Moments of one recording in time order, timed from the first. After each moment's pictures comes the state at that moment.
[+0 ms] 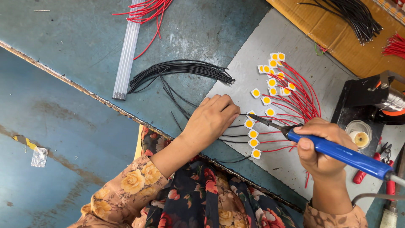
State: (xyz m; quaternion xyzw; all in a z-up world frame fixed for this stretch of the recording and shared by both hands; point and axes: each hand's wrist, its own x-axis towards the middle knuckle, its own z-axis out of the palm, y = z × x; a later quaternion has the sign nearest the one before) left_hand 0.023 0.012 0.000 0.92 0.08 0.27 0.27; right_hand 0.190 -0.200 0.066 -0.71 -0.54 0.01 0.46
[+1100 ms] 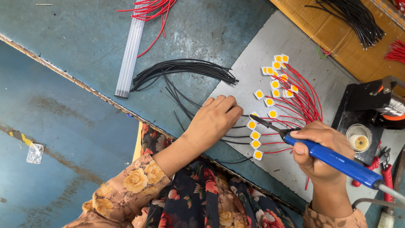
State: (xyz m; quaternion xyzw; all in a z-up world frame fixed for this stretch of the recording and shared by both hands) left_hand 0.024 0.011 -0.006 0.92 0.08 0.28 0.25; right_hand 0.186 -0.191 0.072 -0.71 -0.59 -0.03 0.40
